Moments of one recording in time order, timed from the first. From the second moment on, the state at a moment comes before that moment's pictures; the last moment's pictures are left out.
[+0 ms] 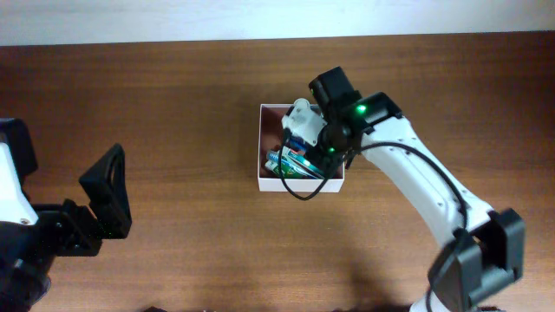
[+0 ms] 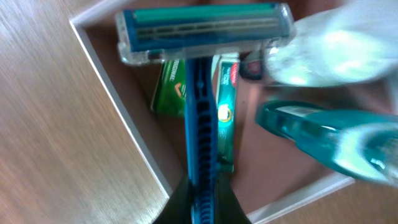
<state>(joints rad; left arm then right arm) -0.42 1.30 2.59 -1.69 -0.31 -0.22 0.45 1.79 1.56 -1.07 -0.16 -0.61</state>
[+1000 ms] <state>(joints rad) -0.42 1.30 2.59 -1.69 -0.31 -0.22 0.37 1.46 1.85 -1.29 -0.16 -0.19</state>
